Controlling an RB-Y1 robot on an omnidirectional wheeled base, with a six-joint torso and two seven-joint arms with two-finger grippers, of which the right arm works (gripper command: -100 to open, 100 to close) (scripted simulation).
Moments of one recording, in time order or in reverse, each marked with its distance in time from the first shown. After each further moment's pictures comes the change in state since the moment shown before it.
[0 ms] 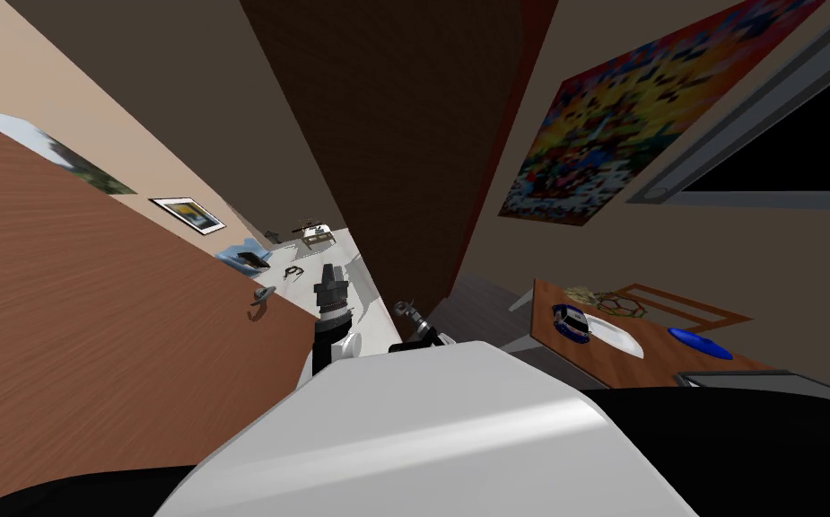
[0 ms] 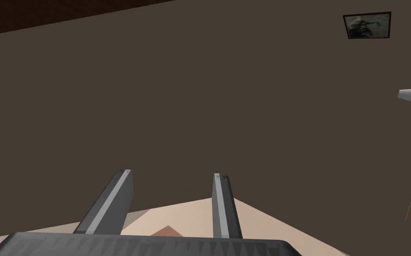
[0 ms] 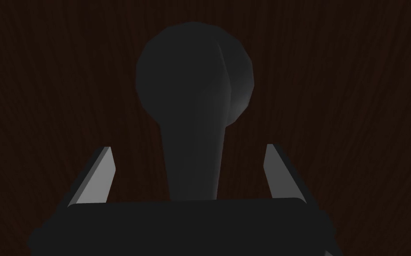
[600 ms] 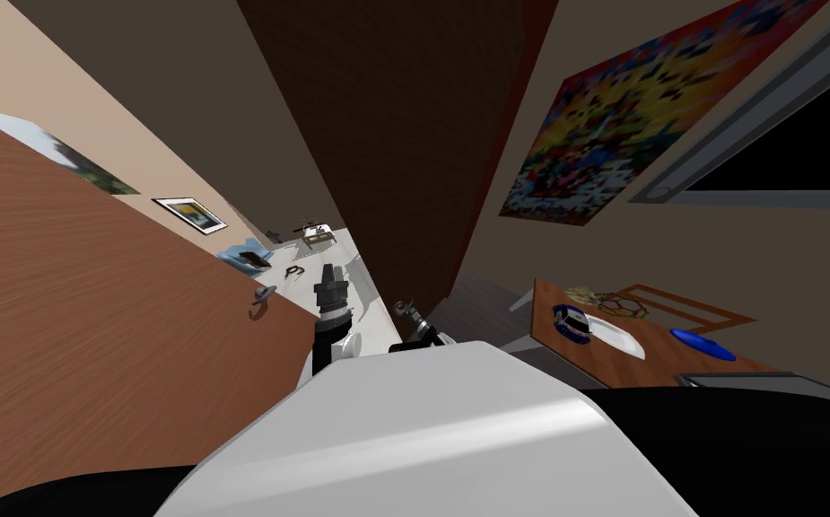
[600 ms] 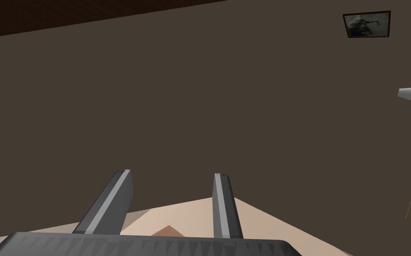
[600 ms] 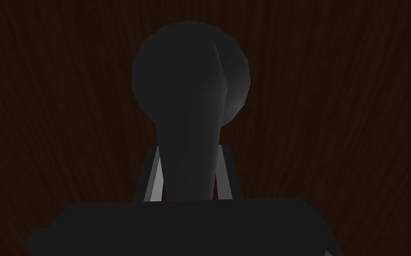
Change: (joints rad) arm -0.004 0.002 0.000 -0.003 0.000 0.001 0.000
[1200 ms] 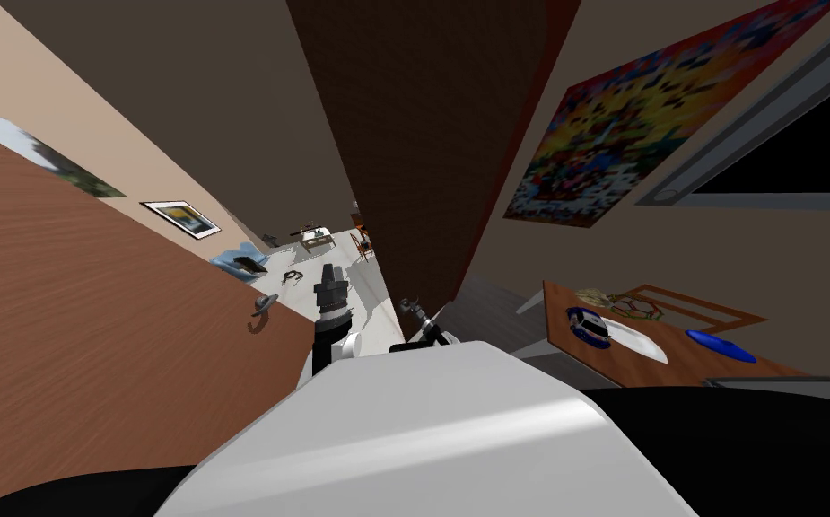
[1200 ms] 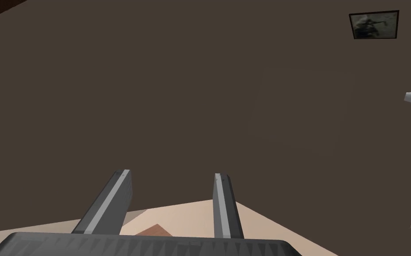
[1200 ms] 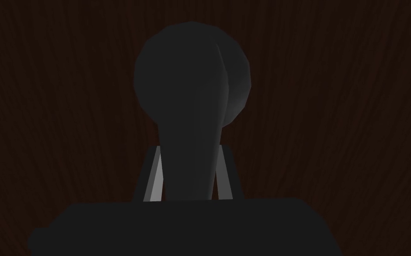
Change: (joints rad) arm -0.003 -0.019 -0.056 0.016 -0.016 -0.003 0.011
